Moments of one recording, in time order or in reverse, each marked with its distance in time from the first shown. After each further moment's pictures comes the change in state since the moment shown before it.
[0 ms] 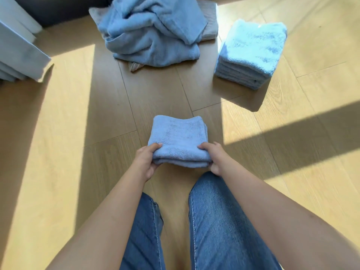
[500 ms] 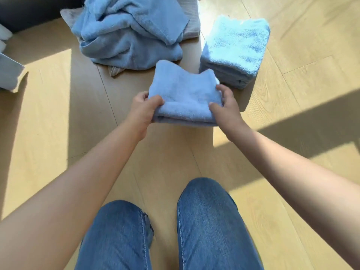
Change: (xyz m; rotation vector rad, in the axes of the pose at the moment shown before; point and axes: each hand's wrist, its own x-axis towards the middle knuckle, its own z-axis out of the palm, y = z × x) left_hand -0.015 0.099 0.102 0.386 -0.164 0.396; right_hand -0.021 -0.114 -0.032 -0.403 0.179 -0.756
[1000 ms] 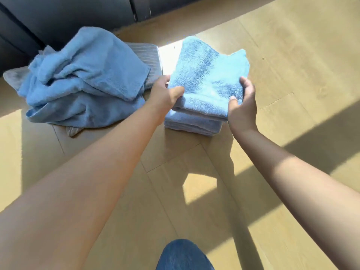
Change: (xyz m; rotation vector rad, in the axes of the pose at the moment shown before) left_hand 0.135 0.117 0.153 0.177 -0.216 0.211; right_hand 0.143 -0.031 -0.110 -0.064 0.465 -0.173
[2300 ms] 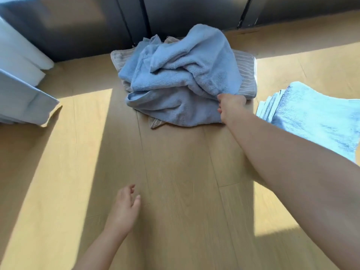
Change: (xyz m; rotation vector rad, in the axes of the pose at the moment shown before) left_hand -0.181 -0.226 -0.245 0.487 0.330 -0.540; right_hand -0.016 -0.082 0.272 0.157 -0.376 0.607
